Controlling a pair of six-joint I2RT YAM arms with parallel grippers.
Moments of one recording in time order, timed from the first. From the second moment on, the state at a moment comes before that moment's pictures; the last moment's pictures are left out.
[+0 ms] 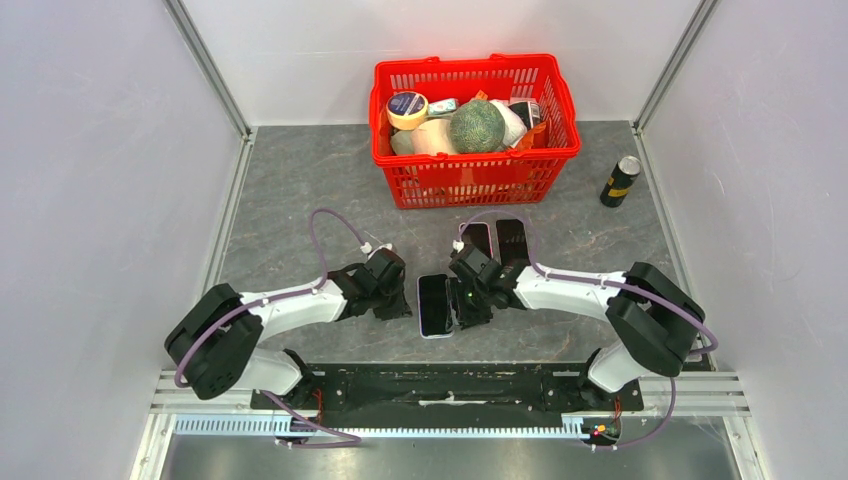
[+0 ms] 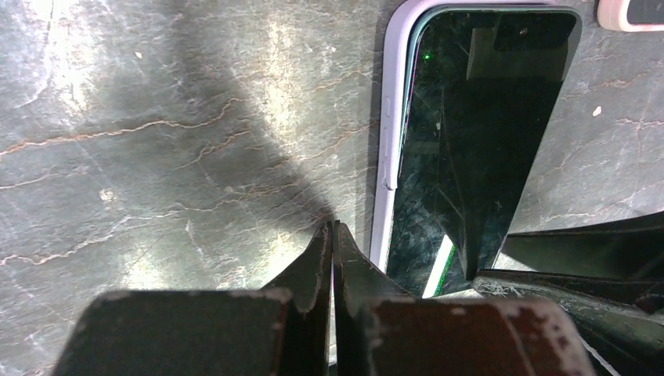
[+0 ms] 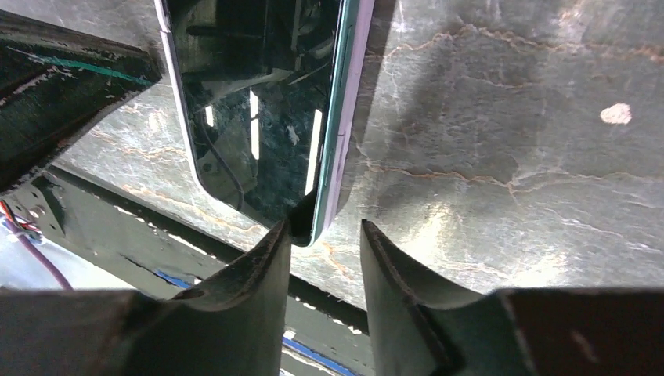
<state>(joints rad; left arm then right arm) -0.79 1.36 0.58 -0.24 0.00 -0.93 0.90 1.54 0.82 -0.39 -0.14 0.75</state>
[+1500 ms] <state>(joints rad) -0.80 1.41 0.62 -0.24 -0.06 -0.95 1.13 1.71 0.99 -0.39 0.11 0.85</state>
